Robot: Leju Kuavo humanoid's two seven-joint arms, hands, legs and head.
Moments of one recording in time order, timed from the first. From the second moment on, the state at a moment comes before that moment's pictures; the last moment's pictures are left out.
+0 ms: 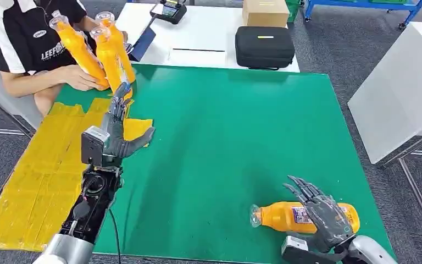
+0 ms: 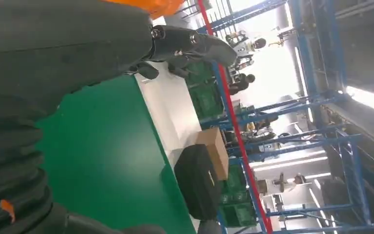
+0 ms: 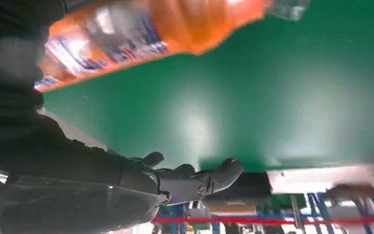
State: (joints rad) left arm -0.43 -0.15 -0.15 -0.94 -0.17 0.01 -0.70; right arm 0.33 -0.36 -0.10 -1.71 0.98 0.21 -0.37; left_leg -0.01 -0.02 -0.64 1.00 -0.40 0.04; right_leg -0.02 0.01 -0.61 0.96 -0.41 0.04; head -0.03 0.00
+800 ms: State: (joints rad) left arm -0.44 -0.15 -0.15 -0.91 -0.14 0.00 -0.70; right arm 0.27 -0.39 -0.13 -1.50 0.99 0.20 -0.31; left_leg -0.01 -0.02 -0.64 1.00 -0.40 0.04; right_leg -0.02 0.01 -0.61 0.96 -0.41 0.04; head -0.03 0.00
